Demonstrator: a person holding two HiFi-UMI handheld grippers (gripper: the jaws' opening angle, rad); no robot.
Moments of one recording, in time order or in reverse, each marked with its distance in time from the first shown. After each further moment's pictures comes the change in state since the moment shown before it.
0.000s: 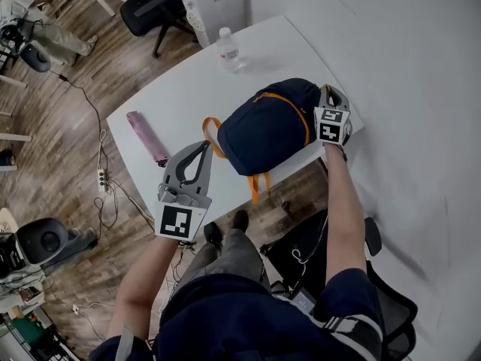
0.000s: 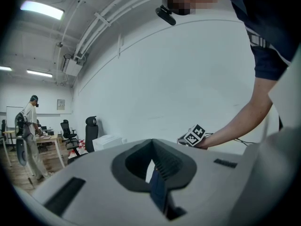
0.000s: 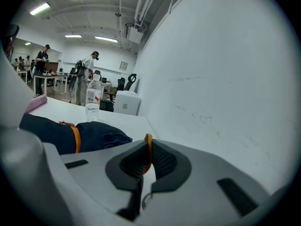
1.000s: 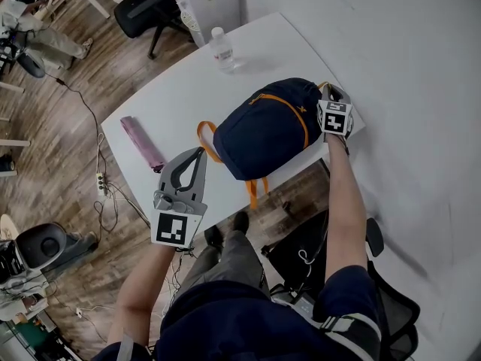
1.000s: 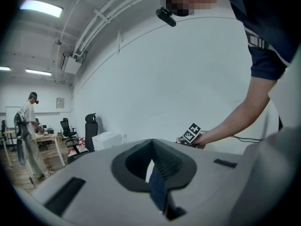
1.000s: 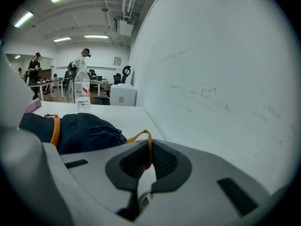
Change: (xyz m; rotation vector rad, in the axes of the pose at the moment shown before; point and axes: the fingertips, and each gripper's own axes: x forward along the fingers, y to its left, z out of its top) left arm 0.007 -0.001 -0.019 -0.004 0.037 -0.001; right arm 0.044 -0.019 -0.044 0.114 0.098 0.025
